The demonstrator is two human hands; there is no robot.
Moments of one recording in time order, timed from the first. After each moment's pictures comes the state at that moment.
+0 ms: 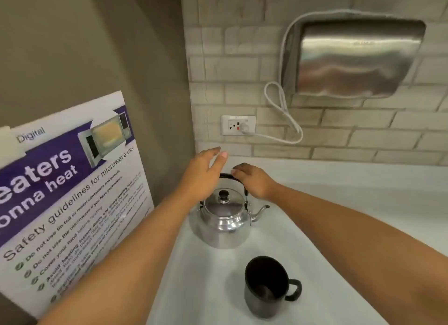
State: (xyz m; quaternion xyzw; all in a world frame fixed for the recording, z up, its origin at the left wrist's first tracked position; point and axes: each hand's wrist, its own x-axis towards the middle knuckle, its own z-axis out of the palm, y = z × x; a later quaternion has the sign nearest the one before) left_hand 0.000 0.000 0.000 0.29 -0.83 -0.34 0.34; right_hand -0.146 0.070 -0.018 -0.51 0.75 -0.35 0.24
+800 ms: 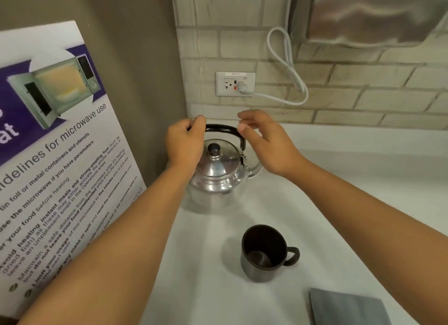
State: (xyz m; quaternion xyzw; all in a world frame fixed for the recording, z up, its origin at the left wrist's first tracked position) left_hand -0.015 -0.014 -0.024 0.39 -0.63 -0.42 0.52; right_hand -0.134 0.112 0.004 -0.55 0.67 -0.49 0.10
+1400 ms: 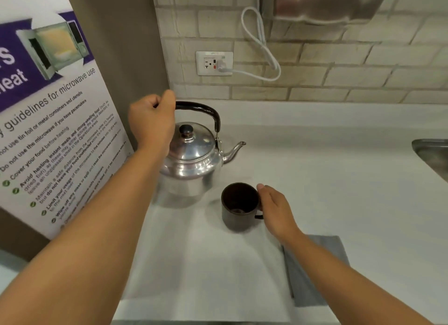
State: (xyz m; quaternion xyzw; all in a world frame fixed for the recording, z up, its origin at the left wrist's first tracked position) left_hand 0.033 0.040 -0.001 0.40 -0.61 -0.38 0.57; right_hand -0.084 0.251 -0.142 -0.32 0.74 -0.56 0.20
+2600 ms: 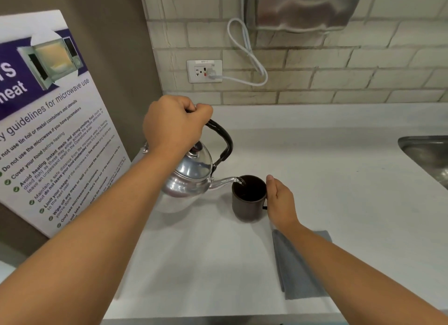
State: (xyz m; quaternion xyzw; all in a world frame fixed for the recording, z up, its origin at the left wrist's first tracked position) left_hand 0.025 0.111 0.032 0.38 -0.78 -0.20 0.47; right_hand -0.111 0.261 -0.147 -0.30 0.75 -0.58 0.08
